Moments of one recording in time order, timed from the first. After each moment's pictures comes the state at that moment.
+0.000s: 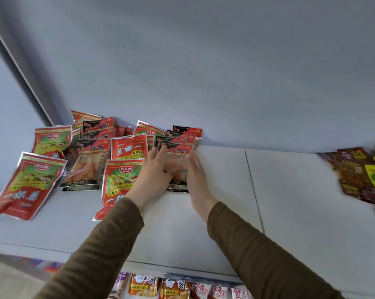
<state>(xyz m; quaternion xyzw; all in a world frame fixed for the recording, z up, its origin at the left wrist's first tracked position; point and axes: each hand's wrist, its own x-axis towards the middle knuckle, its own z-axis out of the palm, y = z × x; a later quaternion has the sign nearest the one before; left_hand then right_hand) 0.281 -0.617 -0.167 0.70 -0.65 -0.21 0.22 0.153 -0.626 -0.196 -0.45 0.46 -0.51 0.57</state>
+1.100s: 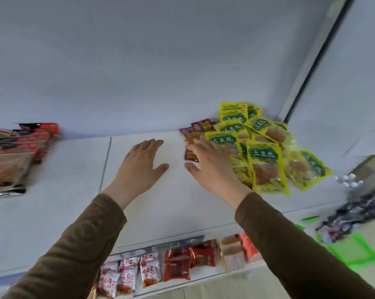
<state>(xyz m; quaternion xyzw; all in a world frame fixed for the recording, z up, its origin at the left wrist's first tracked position) -0.086 -0.554 -0.139 0.54 -0.82 -0.11 0.18 -0.293 -0.511 -0.137 -0.73 0.66 -0.17 0.00</state>
